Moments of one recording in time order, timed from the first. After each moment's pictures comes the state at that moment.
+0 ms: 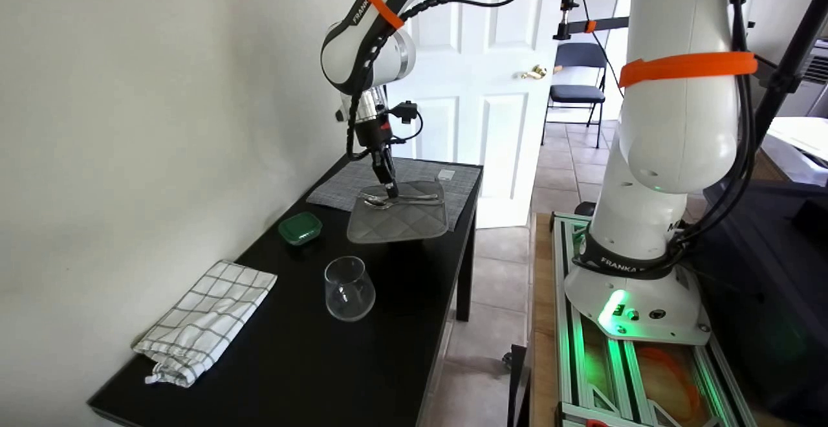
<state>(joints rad) -0.15 0.16 -0.06 -2.26 0.09 2.11 -0.63</state>
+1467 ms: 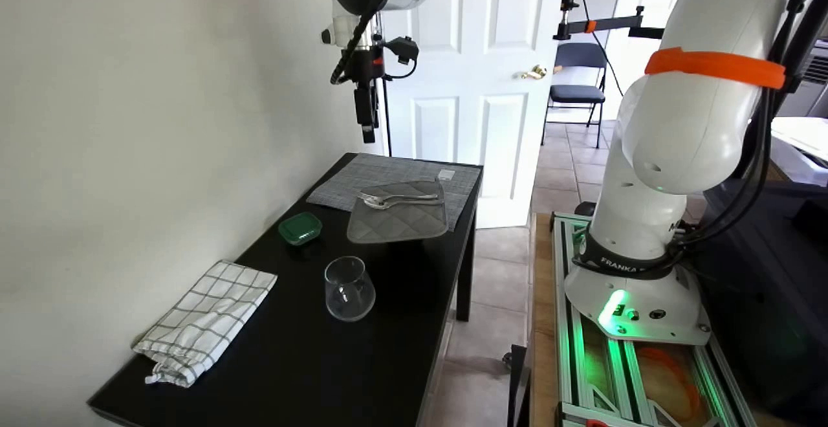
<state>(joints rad) -0.11 -0.17 -0.06 -2.30 0.04 2.11 -0.55</state>
